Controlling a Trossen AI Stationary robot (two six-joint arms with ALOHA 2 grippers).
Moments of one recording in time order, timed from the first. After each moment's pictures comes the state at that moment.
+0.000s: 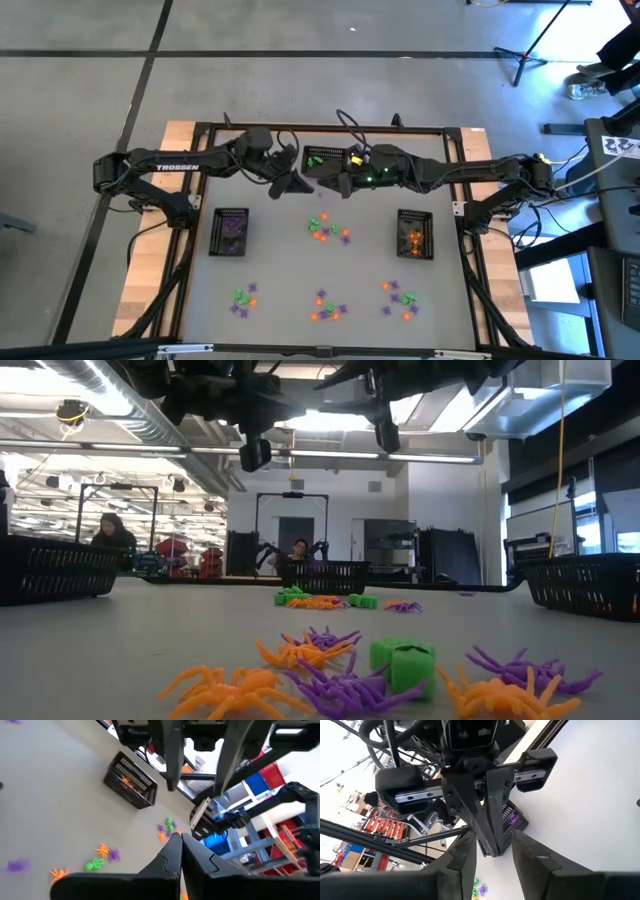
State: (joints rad) left arm 0.34 1.34 0.84 0.16 0.63 -0.65; right arm -0.11 1.47 1.05 0.17 -0.12 0.89
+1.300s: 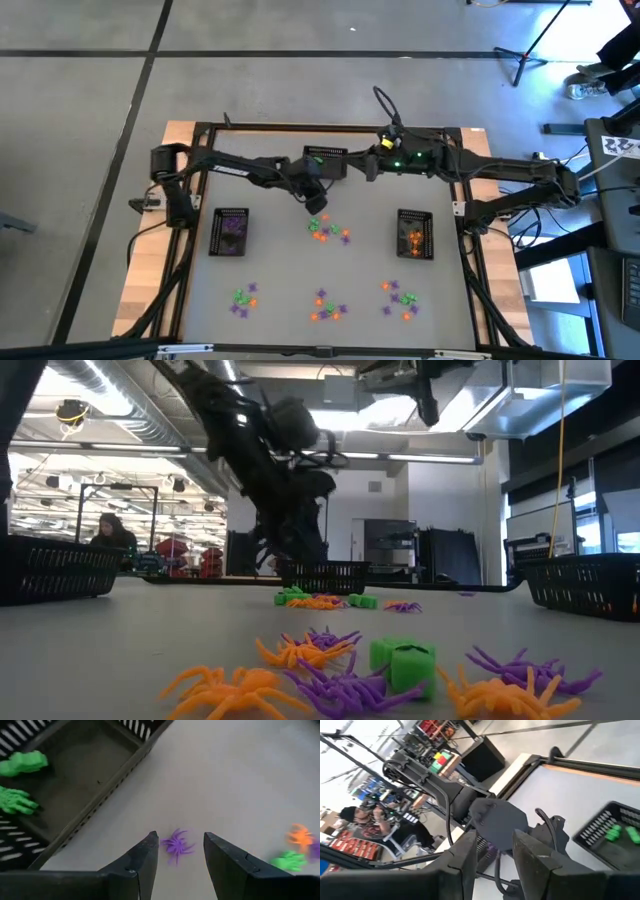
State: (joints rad) left arm 0.23 1.82 1.07 -0.16 -0.03 -0.38; right arm -0.18 1.22 1.05 -0.07 0.00 0.78
